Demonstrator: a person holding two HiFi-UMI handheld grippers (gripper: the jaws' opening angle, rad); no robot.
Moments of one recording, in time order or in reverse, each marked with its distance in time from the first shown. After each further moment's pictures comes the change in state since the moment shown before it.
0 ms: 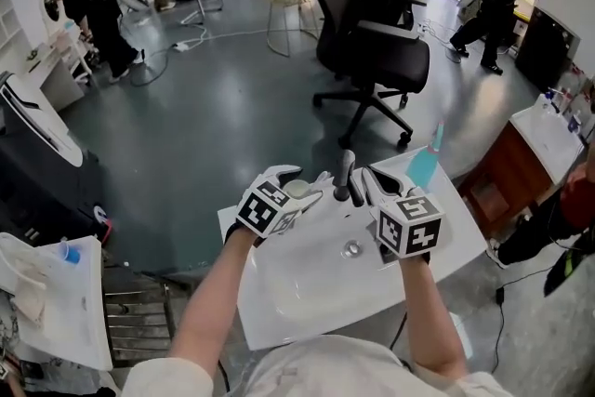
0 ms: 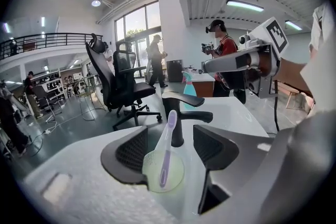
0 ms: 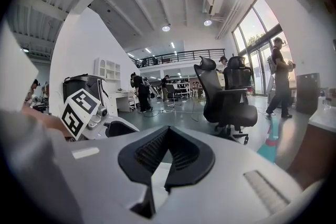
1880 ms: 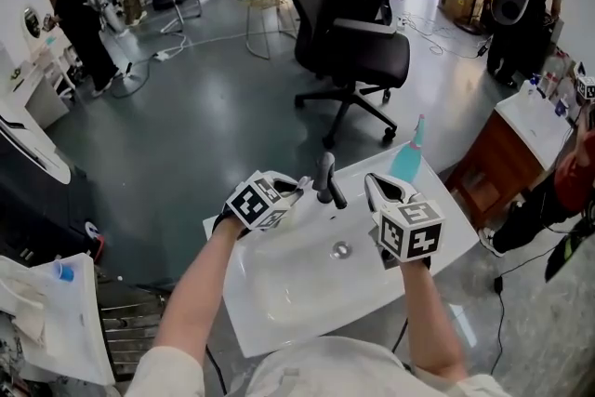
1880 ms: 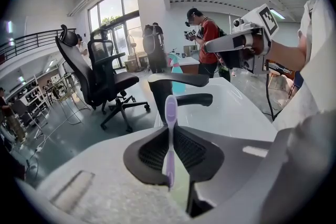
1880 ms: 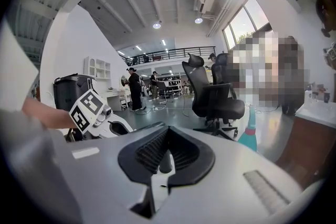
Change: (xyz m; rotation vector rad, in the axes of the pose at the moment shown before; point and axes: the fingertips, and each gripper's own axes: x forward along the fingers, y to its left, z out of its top) left arm 0.041 -0.006 -0.022 0.160 0.166 -0.165; right arm -0.025 -0.043 -0.023 0.052 0.029 -0.093
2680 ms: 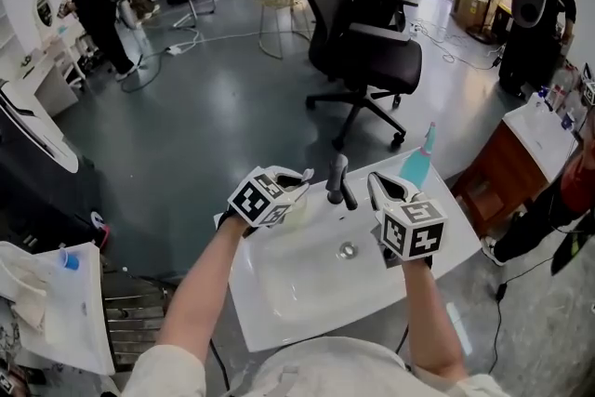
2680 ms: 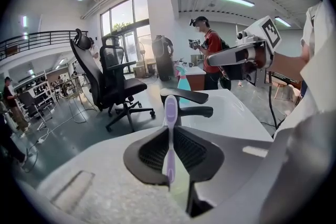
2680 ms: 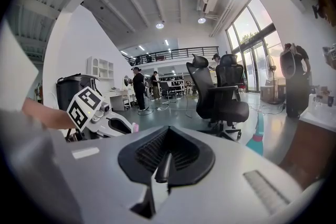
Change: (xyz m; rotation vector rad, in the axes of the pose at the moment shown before) left arm -0.033 0.010 0.015 -0.077 -0.090 0.056; right arm 0.005 0.019 0.017 -0.016 0.002 0.027
